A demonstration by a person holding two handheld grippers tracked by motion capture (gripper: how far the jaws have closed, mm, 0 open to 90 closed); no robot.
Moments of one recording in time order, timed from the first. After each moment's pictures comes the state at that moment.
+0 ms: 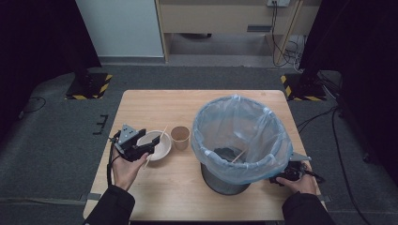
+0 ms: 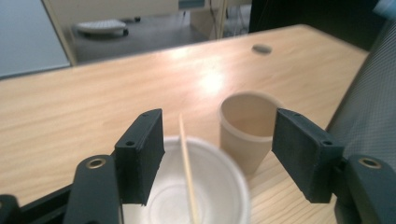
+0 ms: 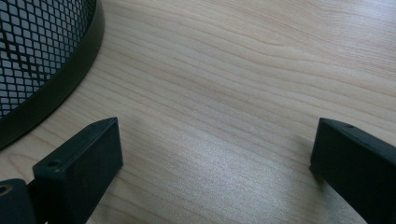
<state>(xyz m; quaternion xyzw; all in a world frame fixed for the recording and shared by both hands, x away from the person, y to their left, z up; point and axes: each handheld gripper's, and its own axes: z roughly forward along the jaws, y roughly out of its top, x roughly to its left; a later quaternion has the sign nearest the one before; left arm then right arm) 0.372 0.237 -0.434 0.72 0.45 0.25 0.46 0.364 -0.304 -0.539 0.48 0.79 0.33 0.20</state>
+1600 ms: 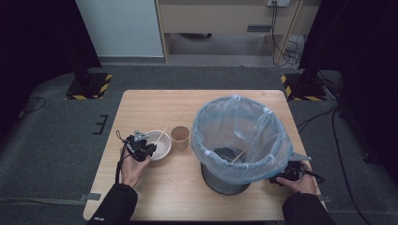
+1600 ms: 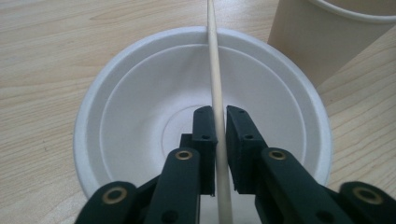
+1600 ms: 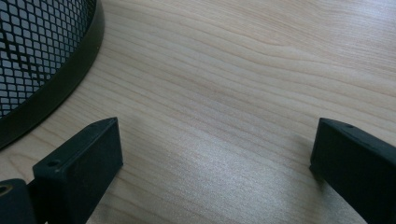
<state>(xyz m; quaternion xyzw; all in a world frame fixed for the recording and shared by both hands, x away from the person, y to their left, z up) 0.403 0.236 -0.493 0.77 0.50 0.19 0.34 0.364 -0.304 -0.539 0.48 0.79 0.33 0.20</state>
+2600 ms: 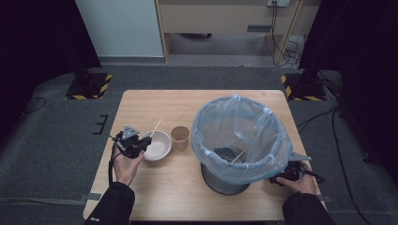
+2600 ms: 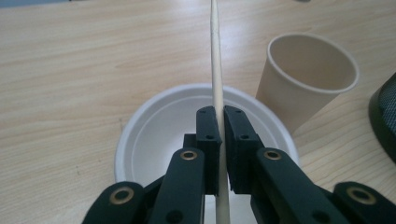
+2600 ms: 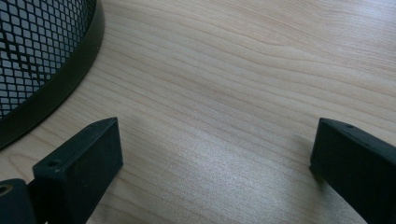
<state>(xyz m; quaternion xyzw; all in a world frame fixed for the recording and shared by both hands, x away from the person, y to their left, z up) 0.391 0.250 -0.456 0.73 0.50 0.22 0.41 0.364 -0.304 -0.539 0.48 0.79 0.33 0.20</state>
